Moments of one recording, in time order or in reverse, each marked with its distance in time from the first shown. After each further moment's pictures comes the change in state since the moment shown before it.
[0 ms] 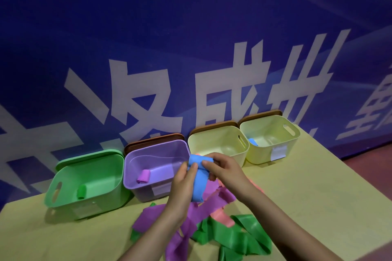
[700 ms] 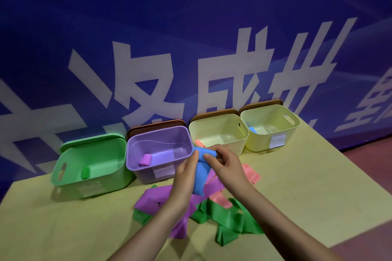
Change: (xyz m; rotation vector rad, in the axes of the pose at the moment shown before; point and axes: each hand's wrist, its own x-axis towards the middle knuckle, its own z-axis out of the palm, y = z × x) left_hand -0.017 -0.012 0.003 -0.040 0.034 -0.056; right_hand -0.025 0.019 0.017 -0.116 0.199 -0.094
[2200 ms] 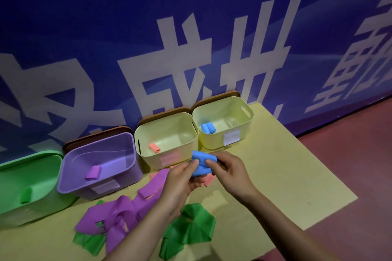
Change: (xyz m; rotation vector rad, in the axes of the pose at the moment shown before) left_hand 0.009 -0.012 0.173 -0.088 -0.204 -0.207; right_hand 0.011 0.056 -0.196 -0.125 0.025 -0.058
